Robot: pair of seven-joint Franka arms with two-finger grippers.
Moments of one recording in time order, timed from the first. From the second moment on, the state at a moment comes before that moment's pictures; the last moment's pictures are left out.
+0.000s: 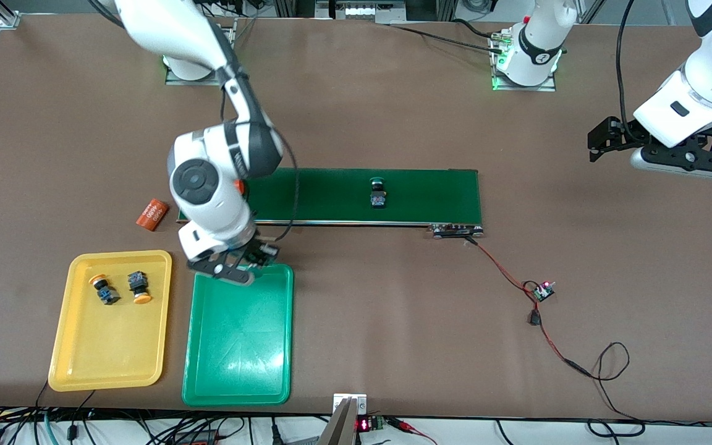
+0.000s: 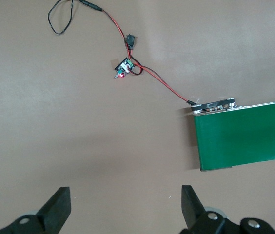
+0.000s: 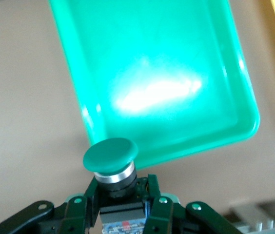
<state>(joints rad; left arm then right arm) -0.04 -0.03 -0.08 -1.71 0.04 1.66 0.03 0.73 0.68 -0.41 -1.47 0.24 2.22 0.54</state>
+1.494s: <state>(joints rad) -0.04 -0.03 -0.09 -1.70 0.00 1.61 0.03 0.62 1.00 -0.40 -1.28 0.24 2.41 0.41</state>
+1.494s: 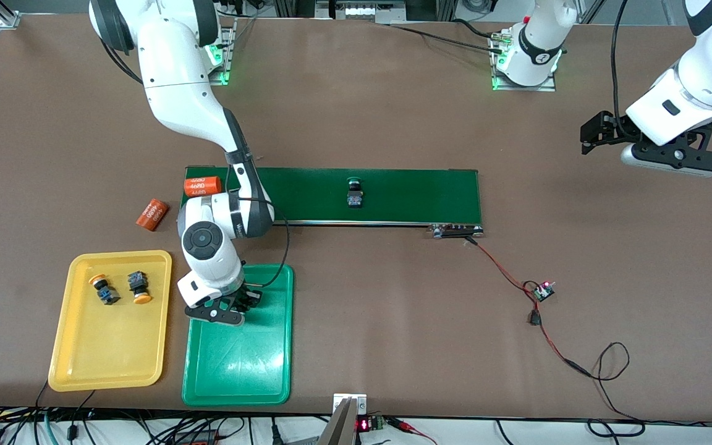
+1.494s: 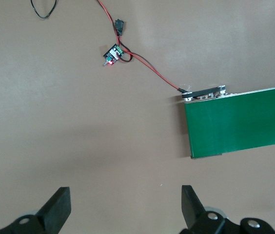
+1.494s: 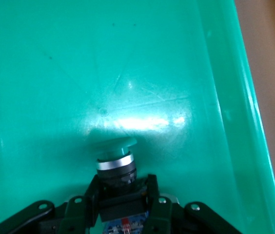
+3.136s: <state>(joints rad) -0.04 -0.03 -0.10 -1.68 0.00 1.60 0.03 0.81 0.72 -0.39 -1.34 0.31 1.76 0.48</state>
